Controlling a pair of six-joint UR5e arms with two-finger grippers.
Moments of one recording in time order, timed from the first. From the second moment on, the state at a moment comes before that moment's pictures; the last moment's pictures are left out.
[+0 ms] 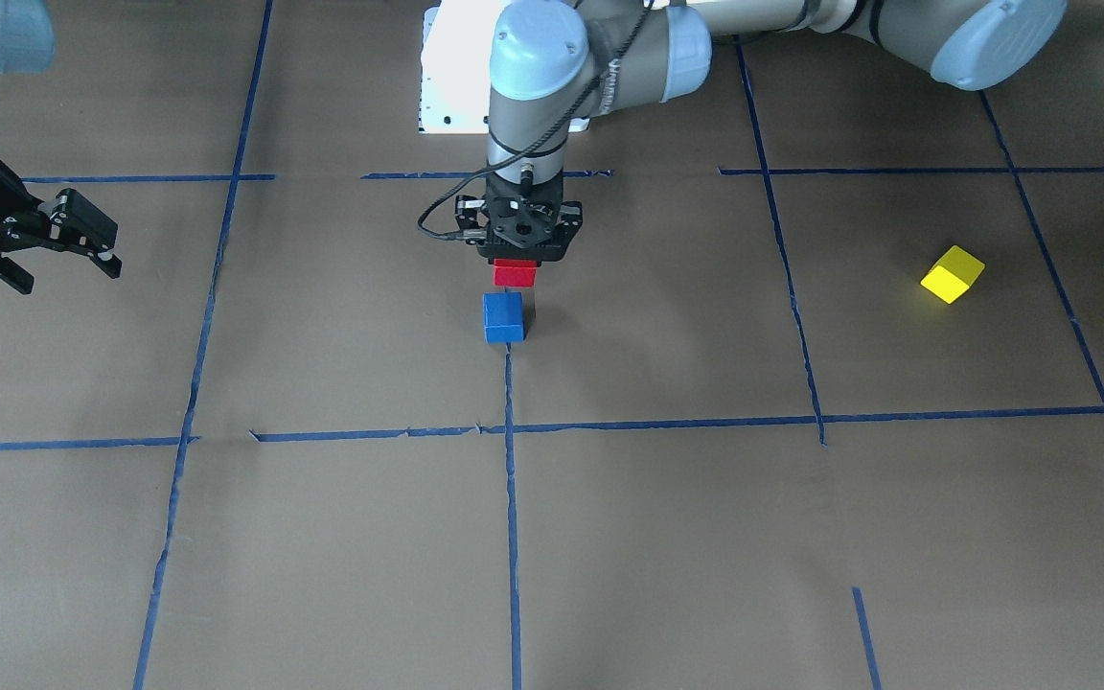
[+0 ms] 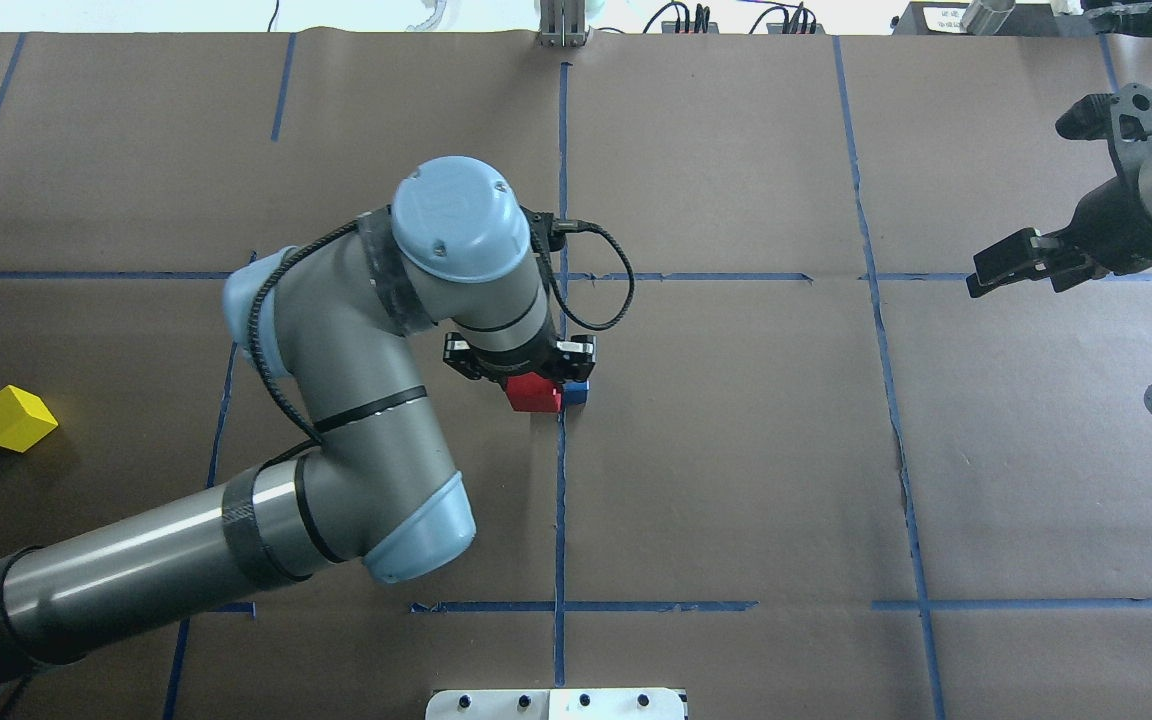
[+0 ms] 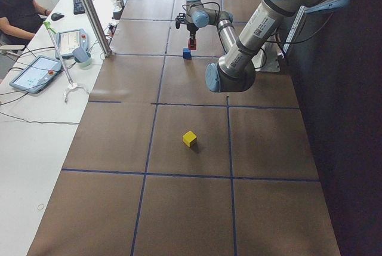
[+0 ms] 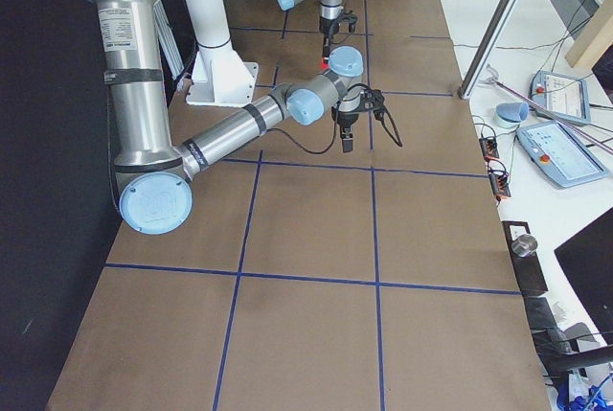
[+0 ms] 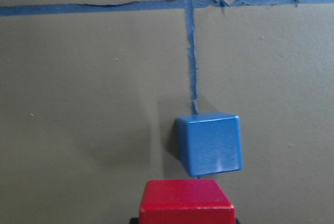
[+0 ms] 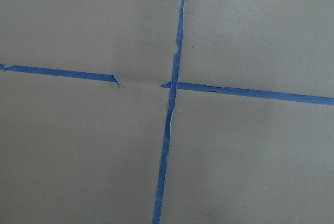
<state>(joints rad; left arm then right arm) -0.48 -2.46 -1.57 -1.49 -1.86 -1.23 1.04 -1.48 1.99 -1.45 2.23 0.69</state>
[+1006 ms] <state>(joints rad) -0.47 -2.49 -1.48 -1.55 -1.76 -1.29 1.04 -1.47 2.00 -1.45 2.23 0.70</state>
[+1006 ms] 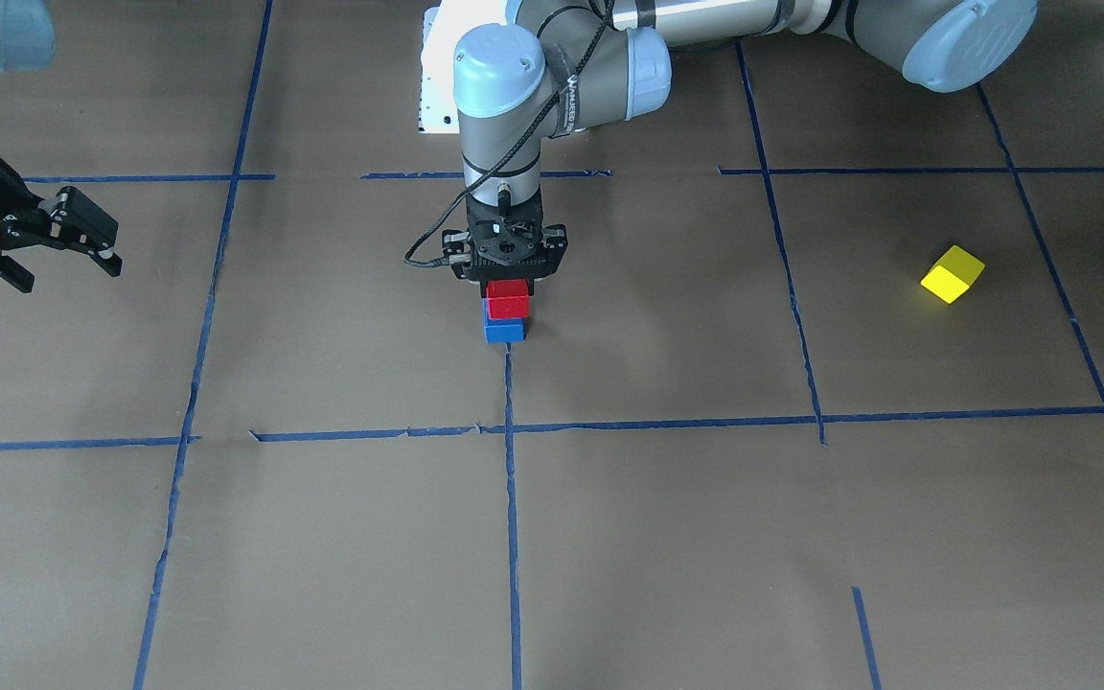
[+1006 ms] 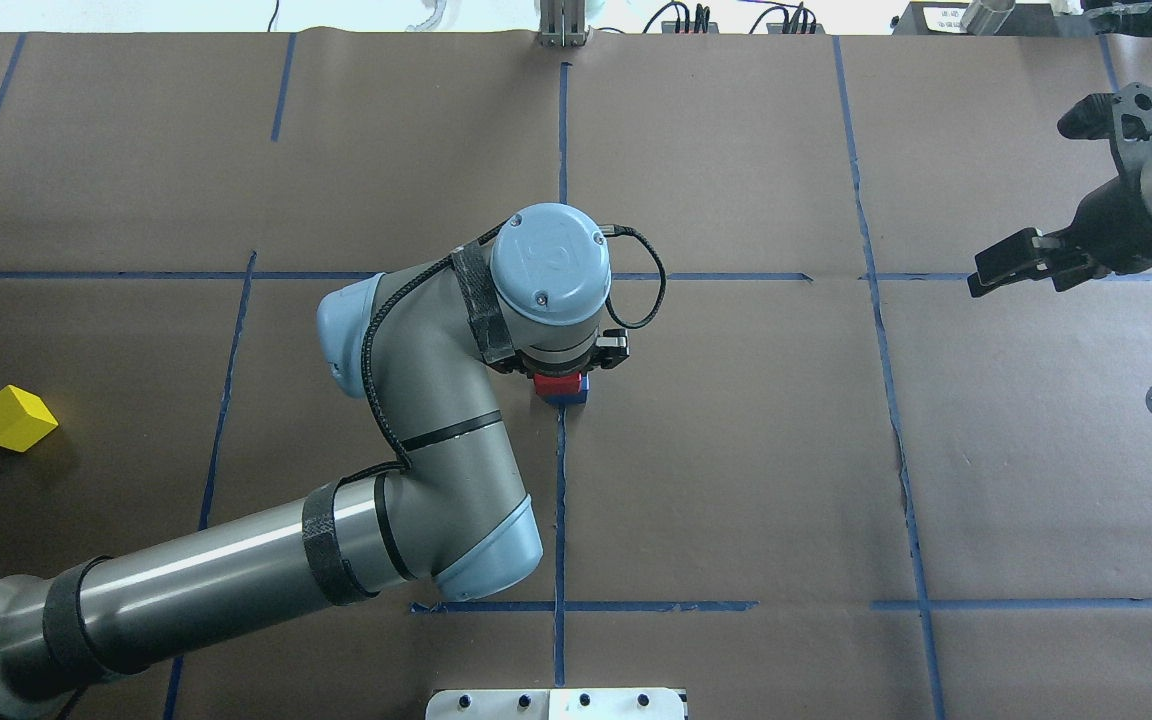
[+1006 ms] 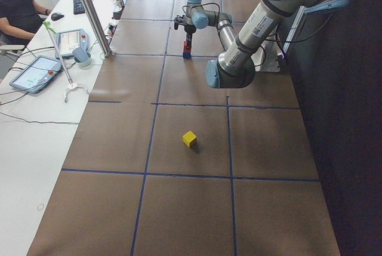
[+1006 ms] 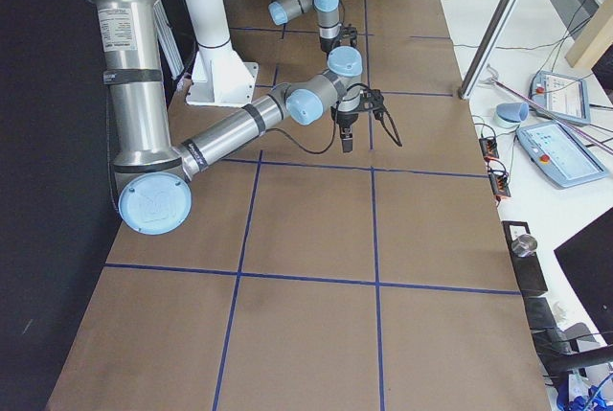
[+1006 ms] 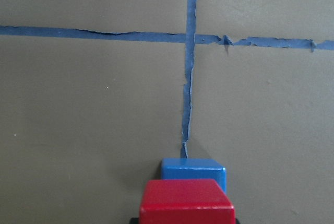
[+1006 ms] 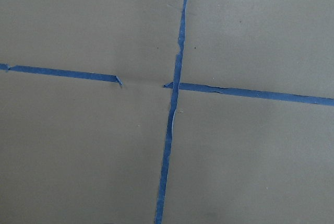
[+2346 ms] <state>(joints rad) -0.47 -2.50 -1.45 -1.57 -1.72 -1.26 1.03 -1.47 2.00 -1.45 2.23 0.71</state>
